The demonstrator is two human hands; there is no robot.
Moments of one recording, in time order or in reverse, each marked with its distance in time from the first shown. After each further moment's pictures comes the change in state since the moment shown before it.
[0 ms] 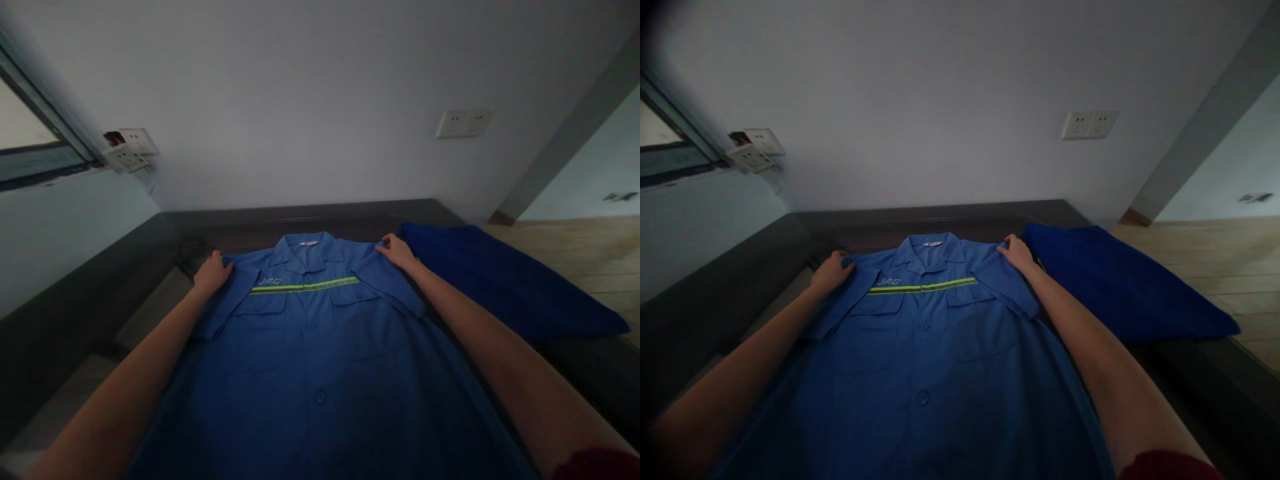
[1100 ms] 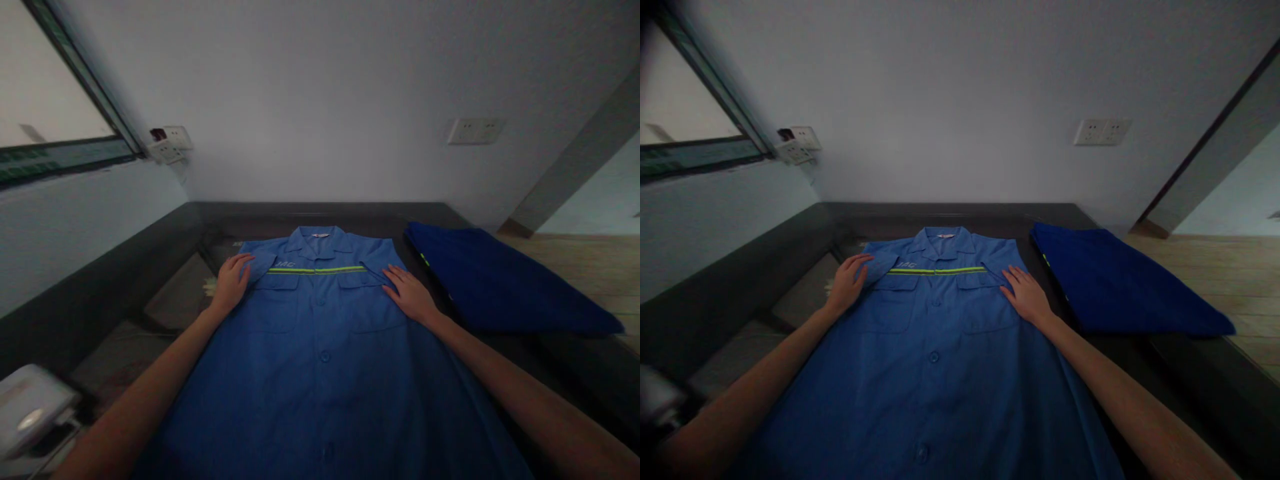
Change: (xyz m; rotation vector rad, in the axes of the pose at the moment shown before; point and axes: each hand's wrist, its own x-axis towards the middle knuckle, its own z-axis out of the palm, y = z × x) left_hand -0.121 -0.007 -0.013 -0.382 0.314 0.459; right_hand -0.159 0.002 -0.006 -0.228 0.023 -0.530
